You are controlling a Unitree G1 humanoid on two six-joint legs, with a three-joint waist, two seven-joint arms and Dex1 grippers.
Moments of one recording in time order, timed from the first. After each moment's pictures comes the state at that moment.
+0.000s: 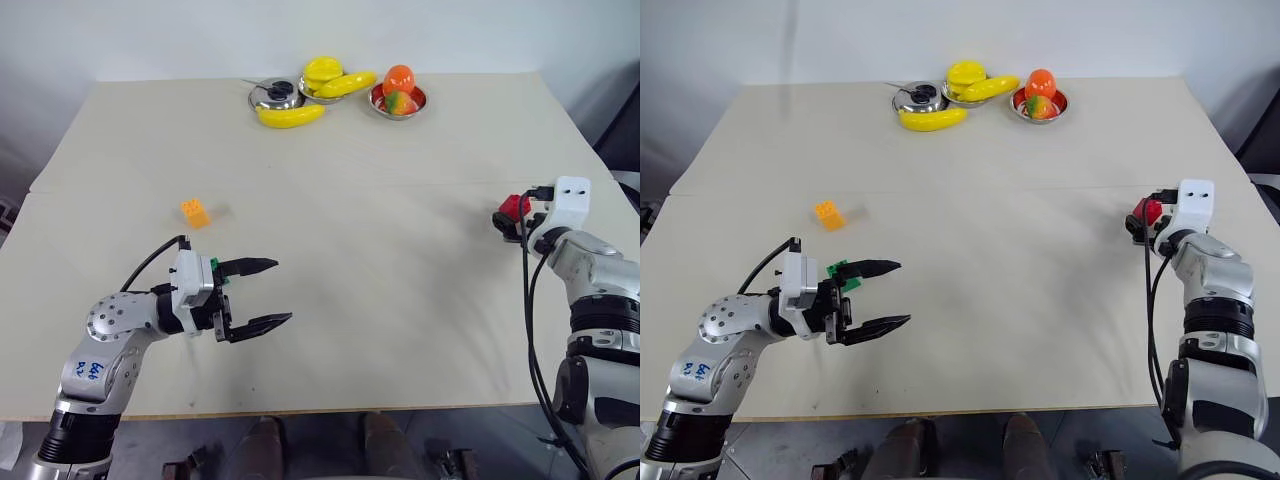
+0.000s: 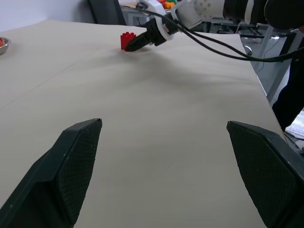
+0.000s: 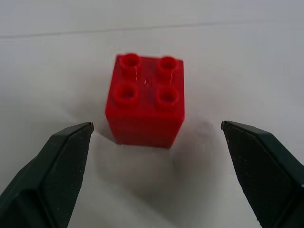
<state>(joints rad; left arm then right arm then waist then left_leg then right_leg) -0.15 0.63 0.09 -0.27 -0.55 0.19 -1.03 -0.81 -0.64 -0.28 0.78 0.23 0.46 0.32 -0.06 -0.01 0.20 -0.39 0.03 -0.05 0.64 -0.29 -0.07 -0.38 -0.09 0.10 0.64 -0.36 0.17</state>
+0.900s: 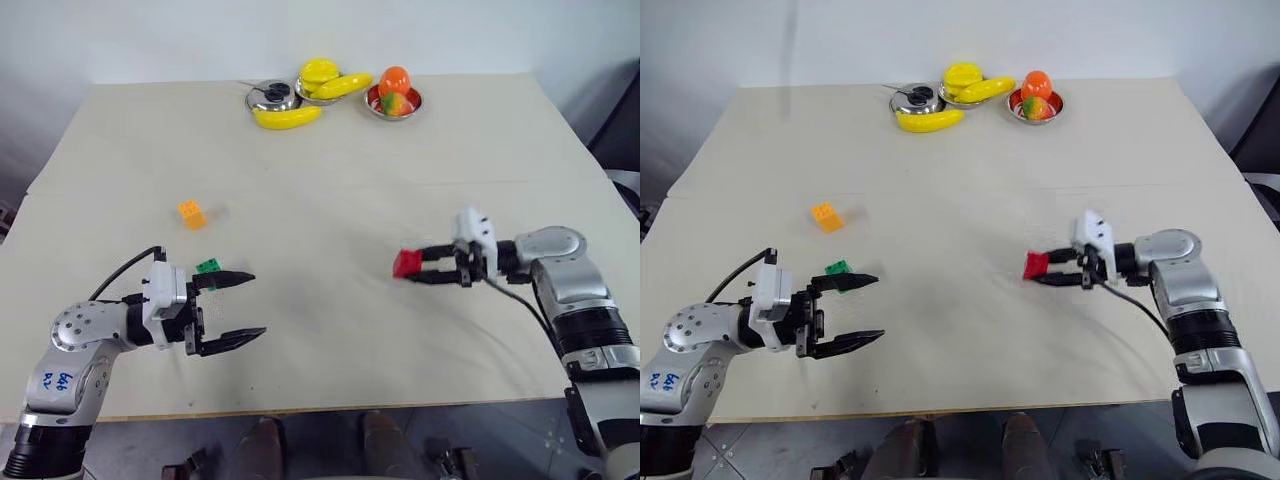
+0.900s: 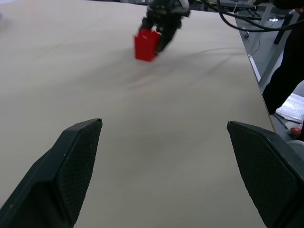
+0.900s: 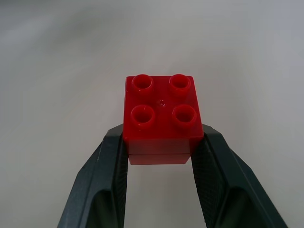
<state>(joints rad) -0.07 0.71 0.18 -0.23 -0.56 0.18 -1.14 -0.68 -0.70 0.16 0.50 0.23 0.04 1.51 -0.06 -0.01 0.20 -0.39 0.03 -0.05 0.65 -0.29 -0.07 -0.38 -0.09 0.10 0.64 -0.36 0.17</state>
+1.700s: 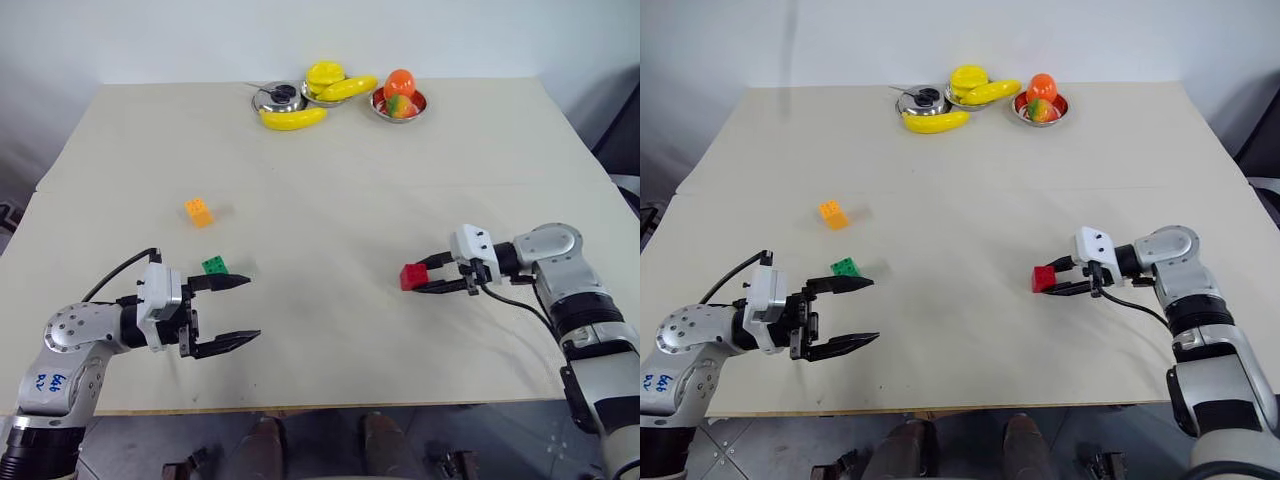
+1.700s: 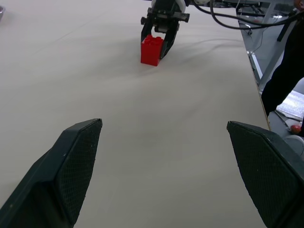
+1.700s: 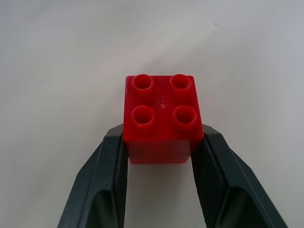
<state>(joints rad) -0.05 0.73 0.20 -0.24 -0.57 0.19 -1.16 -0.82 -0.75 0.25 0.86 0.20 -0.35 1.56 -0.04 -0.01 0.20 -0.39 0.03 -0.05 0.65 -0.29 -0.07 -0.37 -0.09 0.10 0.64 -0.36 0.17</state>
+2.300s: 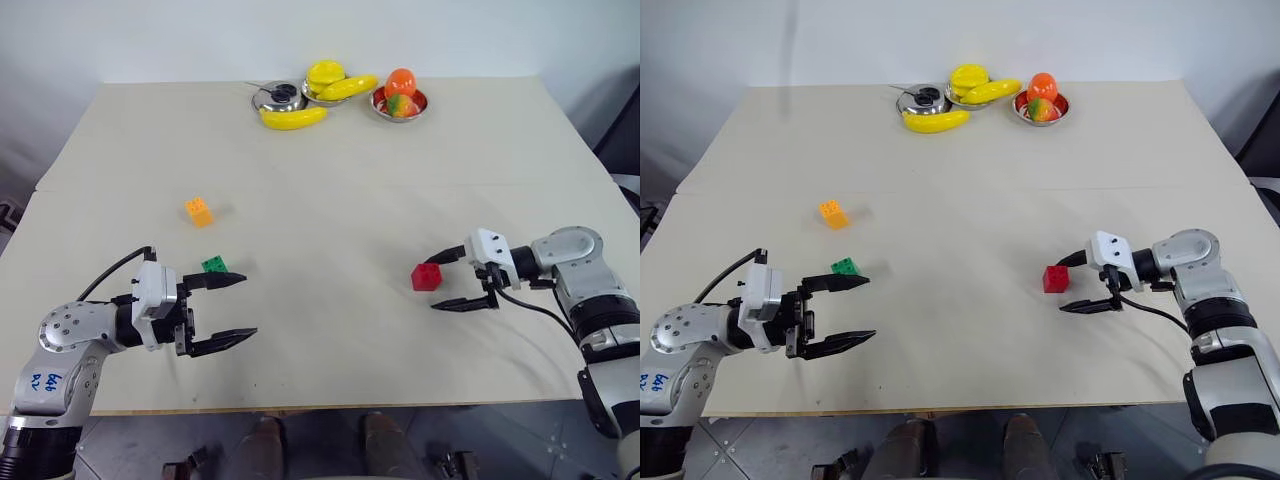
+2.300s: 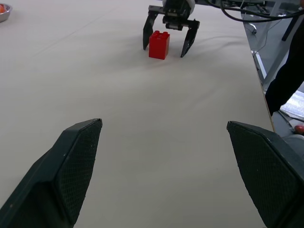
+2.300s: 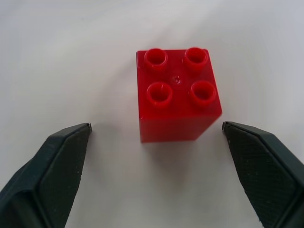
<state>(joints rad) -0.05 0.73 0.22 -0.23 -0.57 0.20 -1.16 -0.79 -0.83 0.29 0.87 0.27 -0.36 1.56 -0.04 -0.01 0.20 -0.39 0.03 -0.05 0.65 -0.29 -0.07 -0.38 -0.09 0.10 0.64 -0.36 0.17</state>
